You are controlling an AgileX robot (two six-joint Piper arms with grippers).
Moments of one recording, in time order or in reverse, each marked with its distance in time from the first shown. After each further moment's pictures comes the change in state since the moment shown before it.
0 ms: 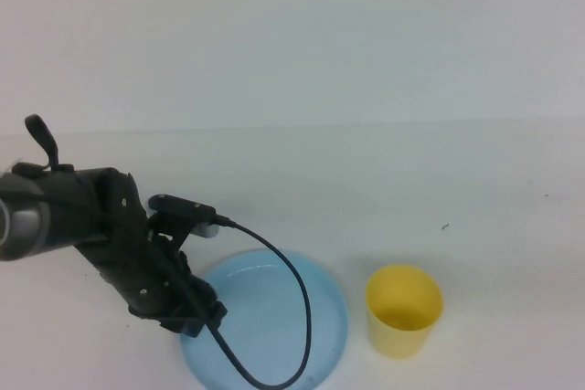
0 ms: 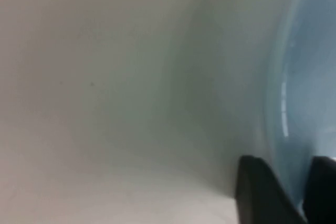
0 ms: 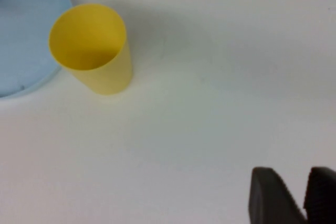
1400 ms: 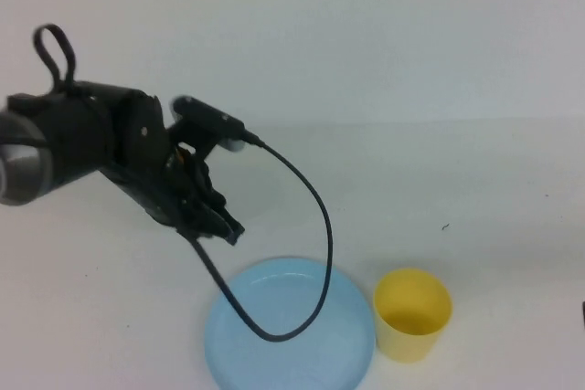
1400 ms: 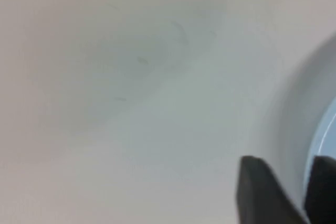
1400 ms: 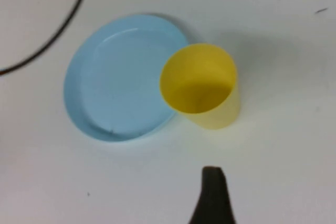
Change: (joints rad) right arm 0.002 0.169 0.000 0.346 -0.031 -0.167; left arm -0.075 -0.087 -0.253 0.224 0.039 -0.081
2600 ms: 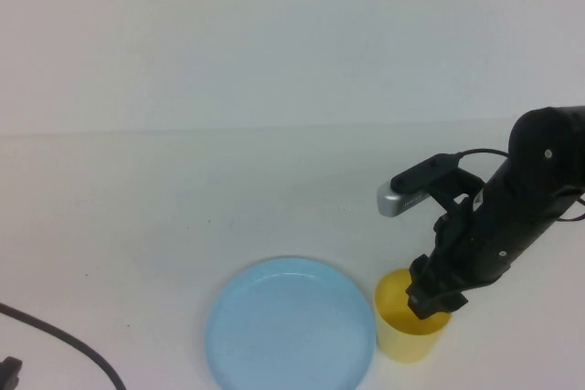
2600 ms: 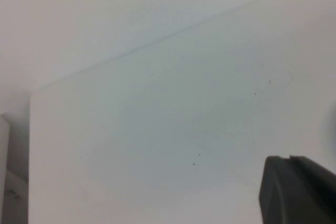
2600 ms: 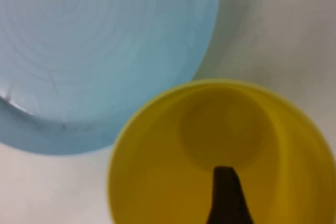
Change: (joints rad) right arm 0.489 0.964 -0.507 -0.415 -0.108 0.208; left arm -0.020 -1.175 0.728 0.506 -0.154 -0.502
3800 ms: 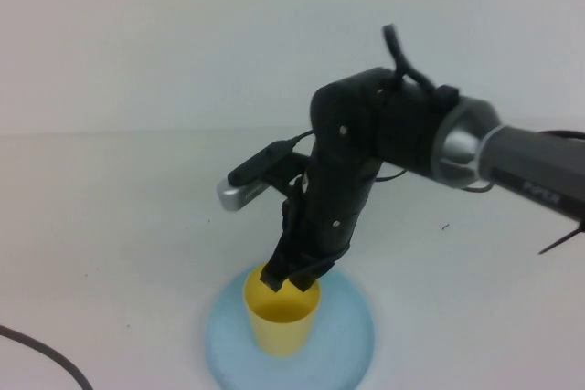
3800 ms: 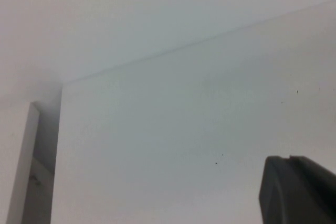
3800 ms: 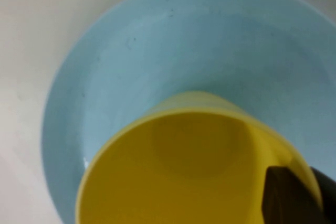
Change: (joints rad) right arm 0.252 0.353 -0.619 -0.088 0.274 0.133; left arm 0.000 -0.081 0.021 0.099 0.046 -0.129
